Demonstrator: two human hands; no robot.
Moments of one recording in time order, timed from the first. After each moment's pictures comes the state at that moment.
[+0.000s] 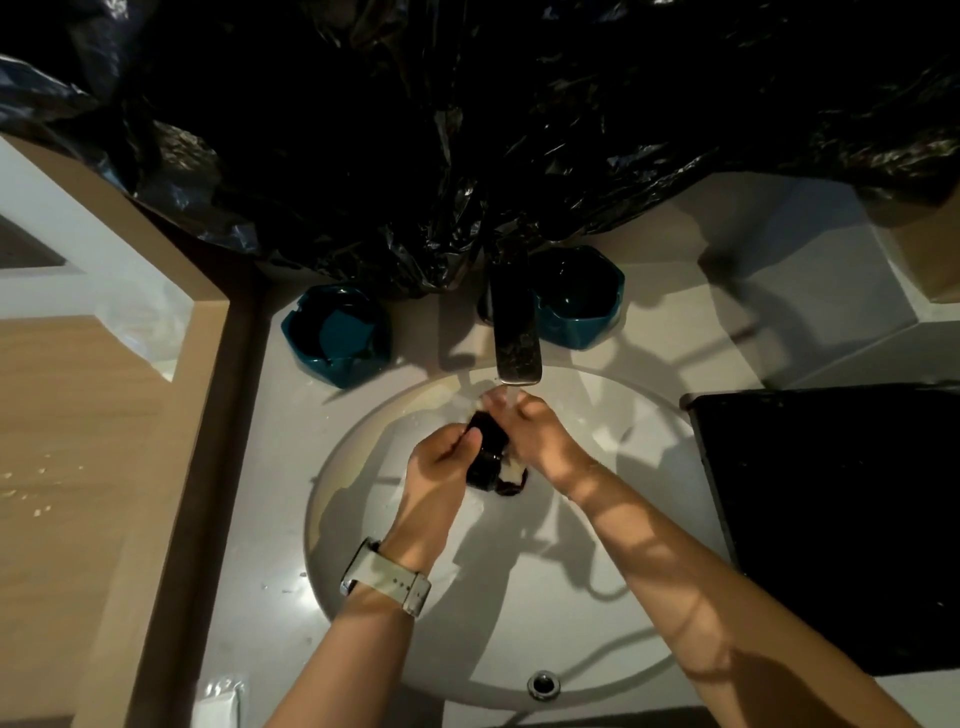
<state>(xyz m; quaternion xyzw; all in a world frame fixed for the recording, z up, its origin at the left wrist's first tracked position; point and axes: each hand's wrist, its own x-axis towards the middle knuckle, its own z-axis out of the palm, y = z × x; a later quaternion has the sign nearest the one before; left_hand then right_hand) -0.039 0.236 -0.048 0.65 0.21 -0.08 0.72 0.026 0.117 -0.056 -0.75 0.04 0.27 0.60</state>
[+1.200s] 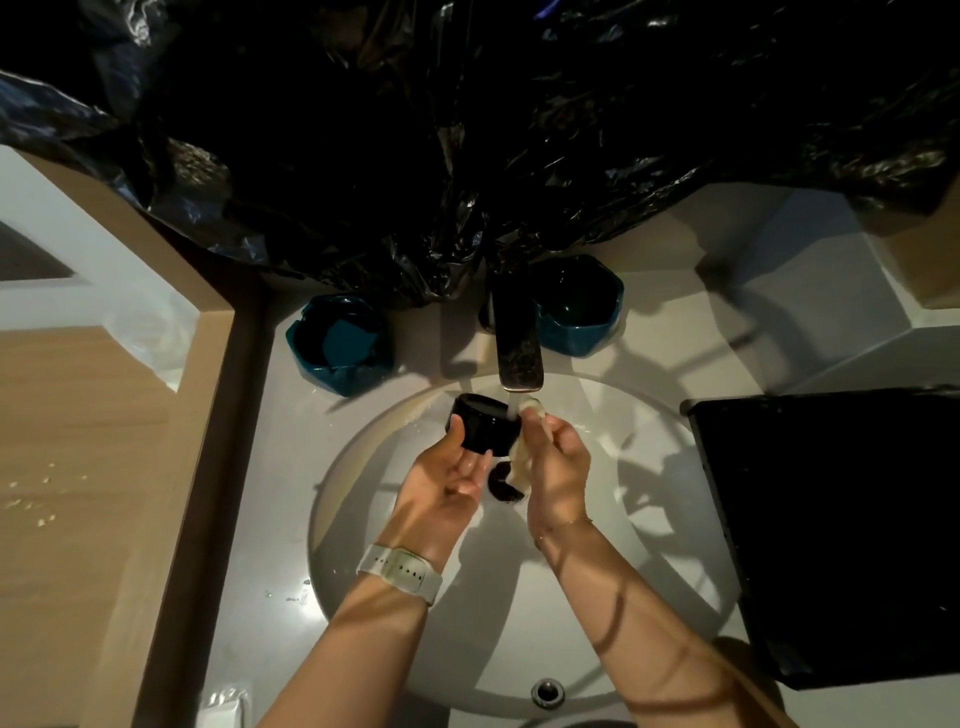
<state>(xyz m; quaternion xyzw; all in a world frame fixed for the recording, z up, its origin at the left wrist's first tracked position) -0.022 0.235 -0.041 0.24 0.44 -0.16 0.85 -0.011 0.128 -0.065 -0.57 0.33 0.05 0.76</state>
